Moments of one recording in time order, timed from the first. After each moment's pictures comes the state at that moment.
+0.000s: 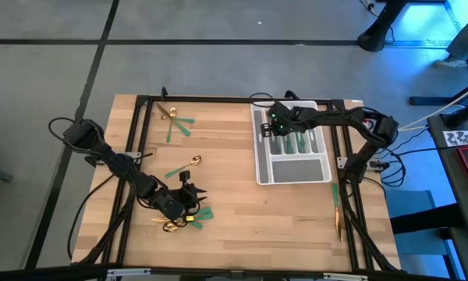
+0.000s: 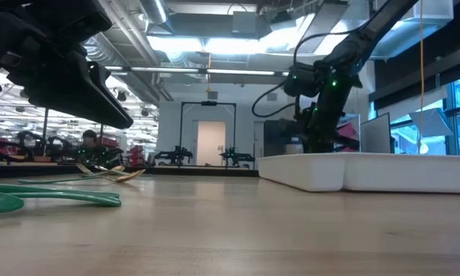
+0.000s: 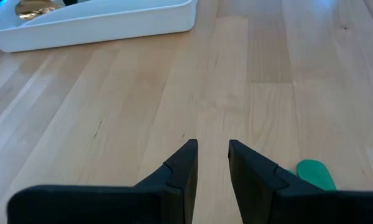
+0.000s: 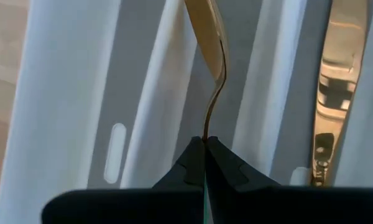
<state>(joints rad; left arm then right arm) -0.62 1.46 0.58 0.06 -0.73 -0.40 -0.51 1.68 0.94 -0.39 0.08 0.79</state>
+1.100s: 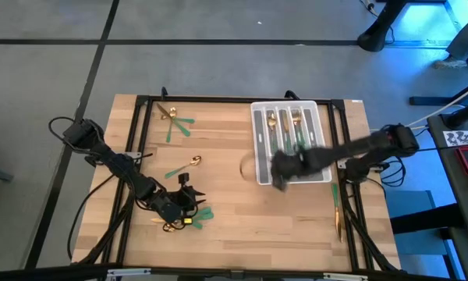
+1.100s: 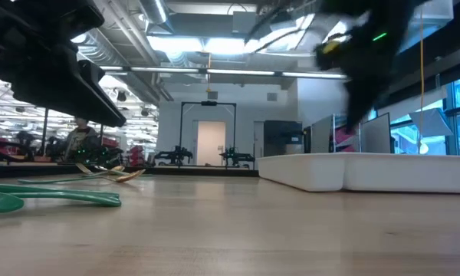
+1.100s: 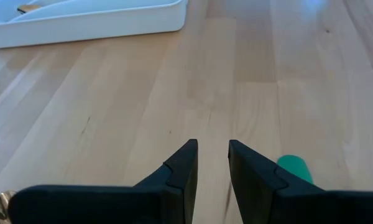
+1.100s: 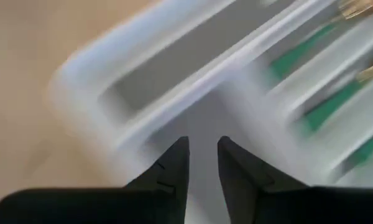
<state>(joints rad) -0.65 1.46 0.58 0.07 -0.73 -0.44 0.23 1.48 1.00 -0.88 0.31 0.72</state>
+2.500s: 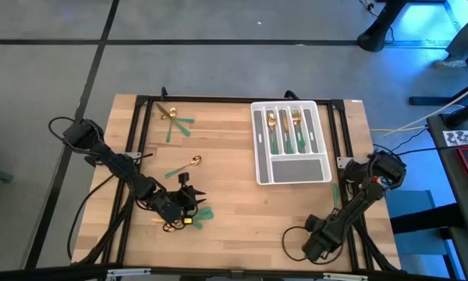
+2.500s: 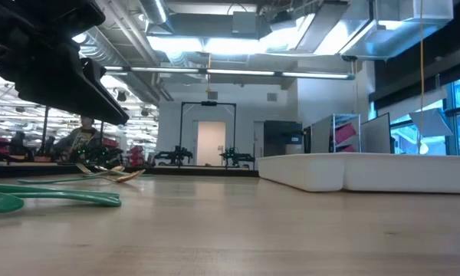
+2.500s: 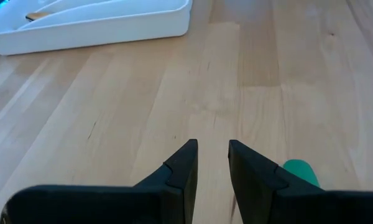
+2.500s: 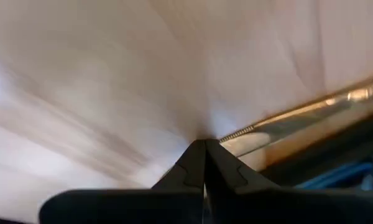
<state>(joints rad) -0.65 1.46 0.58 0.07 -0.75 -0.42 0.89 1.84 1.02 -0.93 -0.36 1.46</state>
